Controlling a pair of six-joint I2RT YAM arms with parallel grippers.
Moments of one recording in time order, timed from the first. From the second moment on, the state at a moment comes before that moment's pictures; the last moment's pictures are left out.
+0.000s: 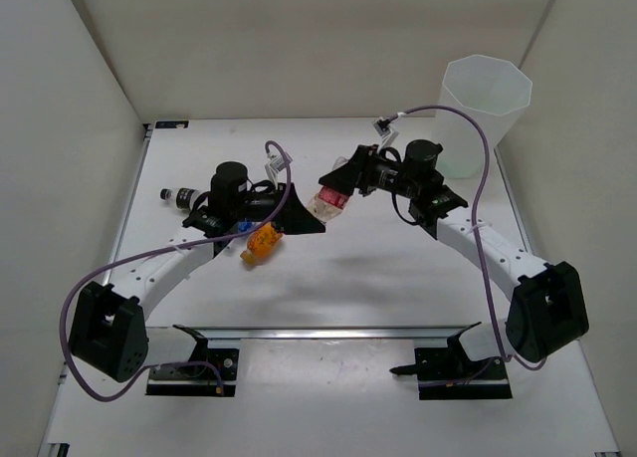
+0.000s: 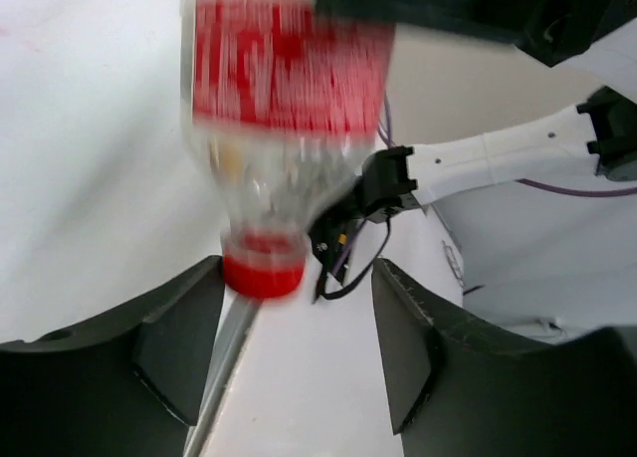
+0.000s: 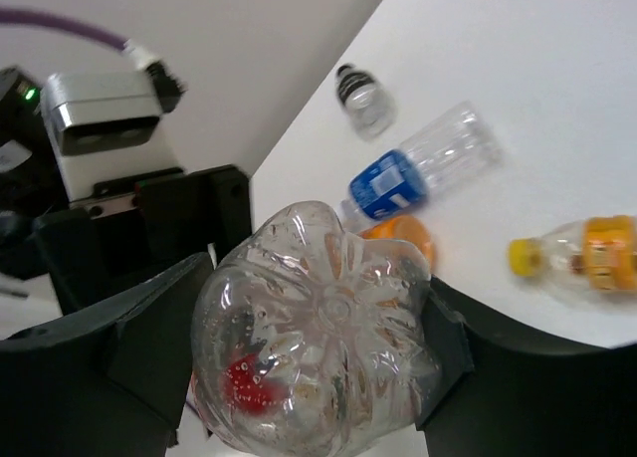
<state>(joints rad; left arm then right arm) -0.46 1.29 0.88 0.11 0.94 -0.65 0.47 1.38 1.03 0.26 -0.63 0.67</state>
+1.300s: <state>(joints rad) -0.09 1.38 1.11 -0.69 0.01 -0.38 -0.18 2.27 2.49 -0.46 0.08 0.02</state>
